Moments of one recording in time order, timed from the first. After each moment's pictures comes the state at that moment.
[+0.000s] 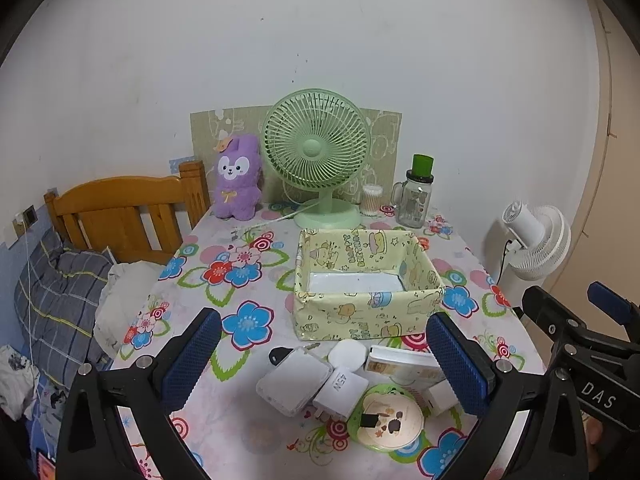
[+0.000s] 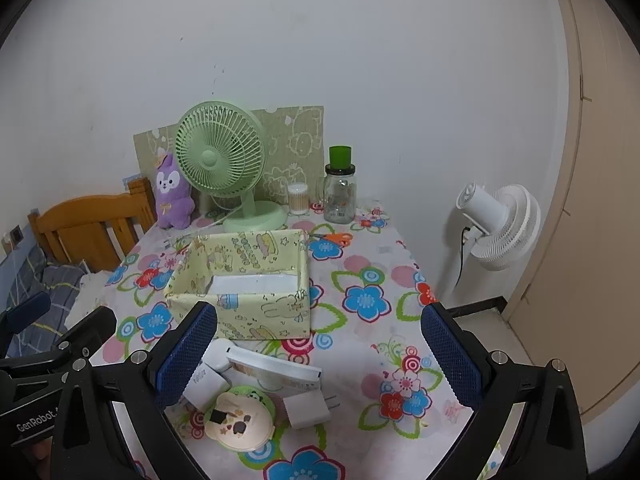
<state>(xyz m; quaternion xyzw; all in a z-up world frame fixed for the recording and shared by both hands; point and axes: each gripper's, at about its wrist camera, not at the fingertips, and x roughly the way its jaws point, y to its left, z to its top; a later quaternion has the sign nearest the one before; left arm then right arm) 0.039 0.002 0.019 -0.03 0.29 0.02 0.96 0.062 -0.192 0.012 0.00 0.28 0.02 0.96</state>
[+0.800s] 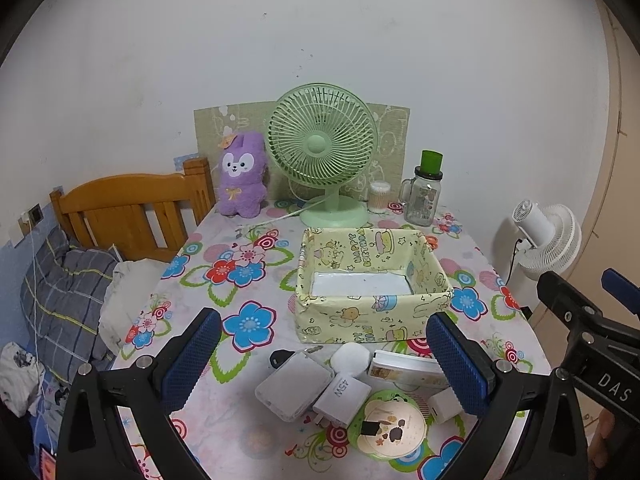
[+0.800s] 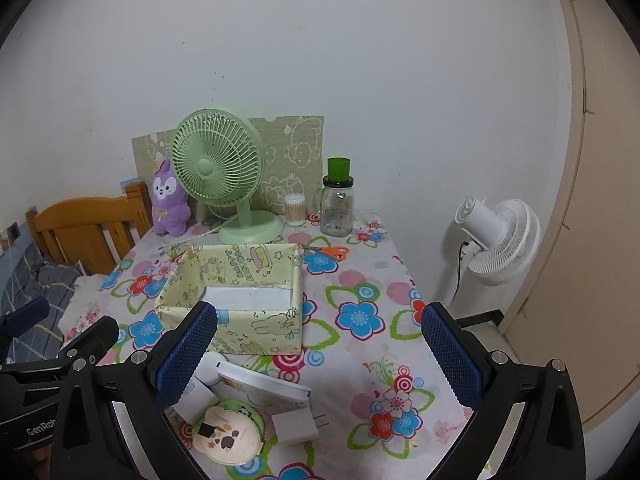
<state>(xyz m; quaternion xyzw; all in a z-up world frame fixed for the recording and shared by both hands) 0.048 -0.006 0.017 -0.02 0.30 0.04 0.95 0.075 -0.196 0.021 -0.01 0.27 0.02 0.96</state>
